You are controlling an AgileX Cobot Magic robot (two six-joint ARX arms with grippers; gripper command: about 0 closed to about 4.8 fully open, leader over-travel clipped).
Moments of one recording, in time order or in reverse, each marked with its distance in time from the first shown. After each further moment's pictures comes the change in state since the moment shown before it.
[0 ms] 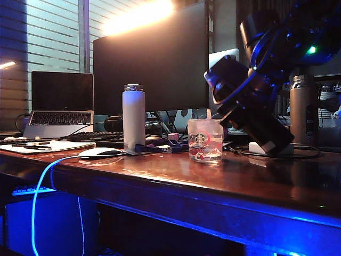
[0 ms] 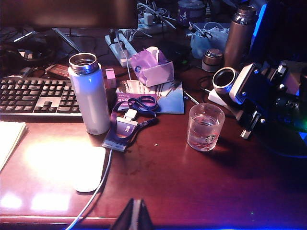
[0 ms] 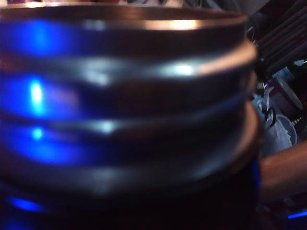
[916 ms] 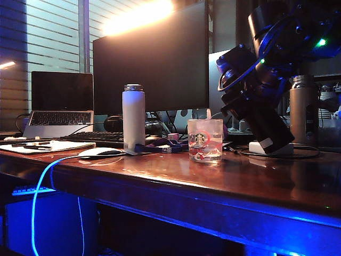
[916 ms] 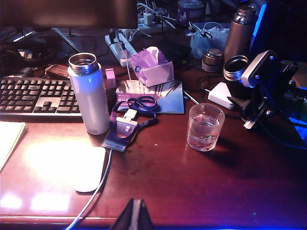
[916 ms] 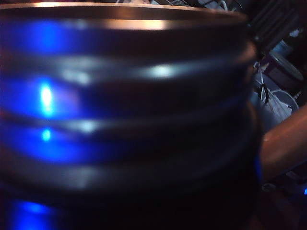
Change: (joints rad) left arm 0.000 0.000 0.000 0.000 0.000 0.000; right arm -0.024 -0.047 -0.025 0.009 -0.005 0.184
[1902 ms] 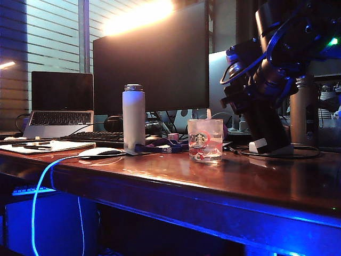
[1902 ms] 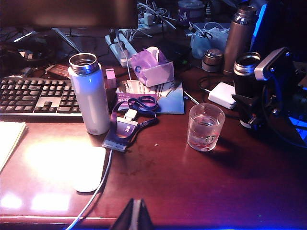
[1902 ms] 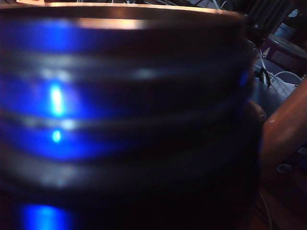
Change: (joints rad) left arm 0.000 -0.001 0.000 0.000 0.000 0.000; right arm -0.001 -0.035 -0.066 0.070 -0.008 0.177
